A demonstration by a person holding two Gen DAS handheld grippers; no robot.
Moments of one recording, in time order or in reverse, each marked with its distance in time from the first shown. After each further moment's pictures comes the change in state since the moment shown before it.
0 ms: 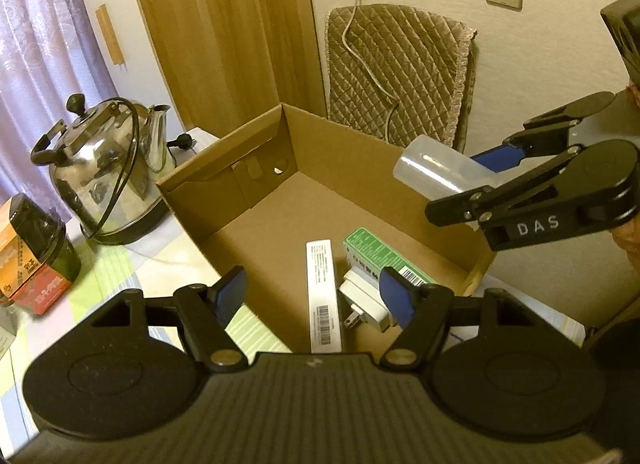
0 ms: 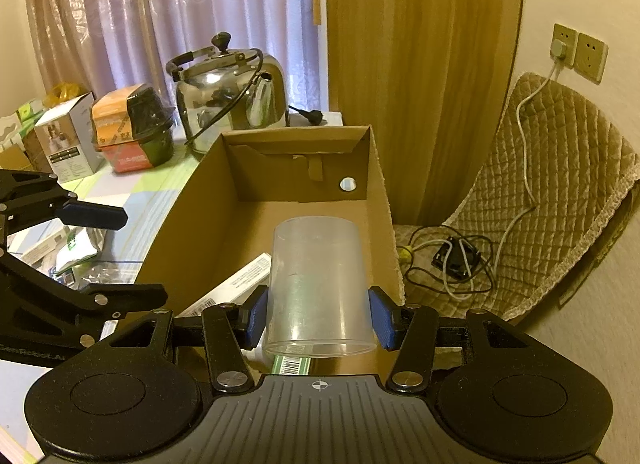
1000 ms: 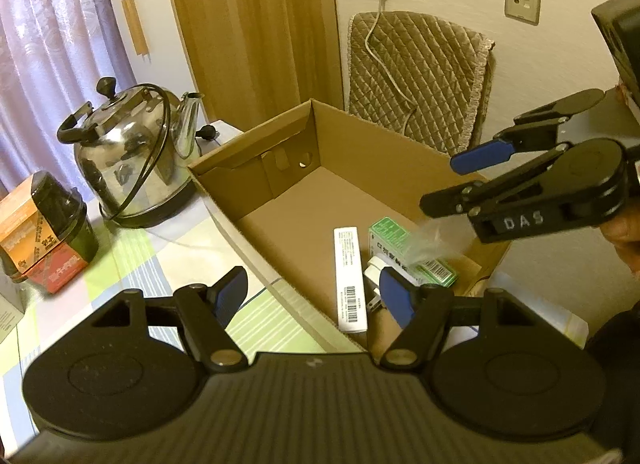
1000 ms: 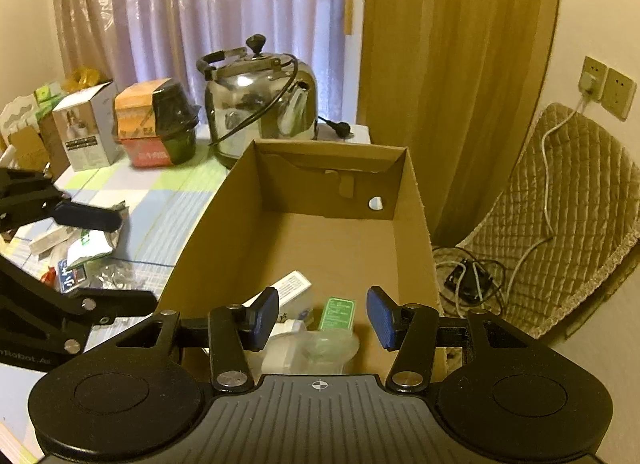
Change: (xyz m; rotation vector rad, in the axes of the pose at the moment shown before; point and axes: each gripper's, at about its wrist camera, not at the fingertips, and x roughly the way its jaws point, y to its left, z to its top) left arm -0.018 0.024 -0.019 -0.052 -0.013 0.024; right arm 0.007 0.030 0.013 -0.077 -0.022 0.016
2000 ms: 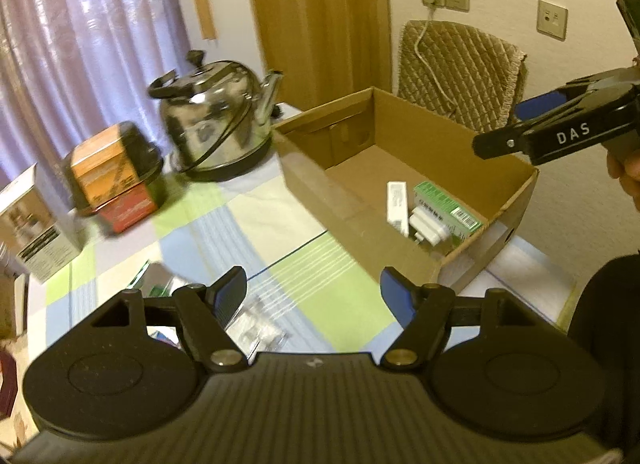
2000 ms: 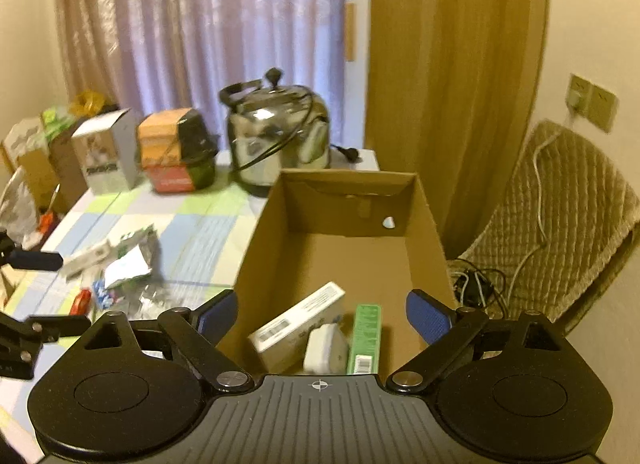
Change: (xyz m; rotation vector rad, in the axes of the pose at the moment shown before) left arm -0.096 0.039 -0.071 -0.100 -0.007 0.115; right arm -0.054 0.047 0.000 0.006 -0.060 0.004
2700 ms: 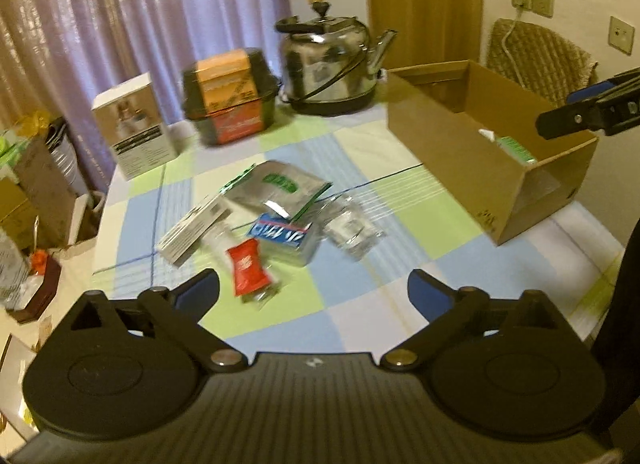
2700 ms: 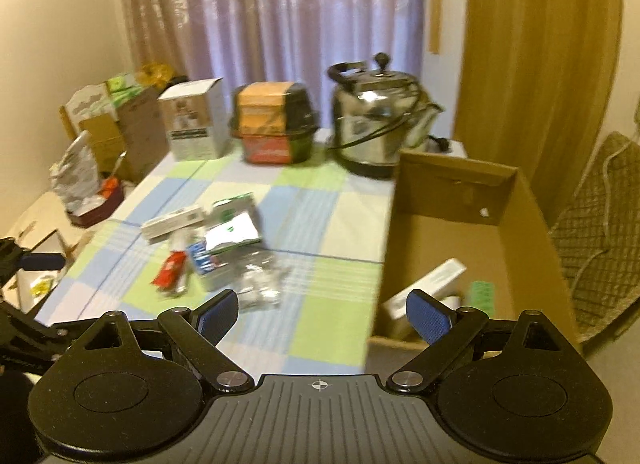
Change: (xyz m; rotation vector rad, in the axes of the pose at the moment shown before) left arm -0.064 0.053 -0.111 -0.194 0.053 0.189; right arm -0.014 0.106 -0.019 -0.080 0.057 0.165
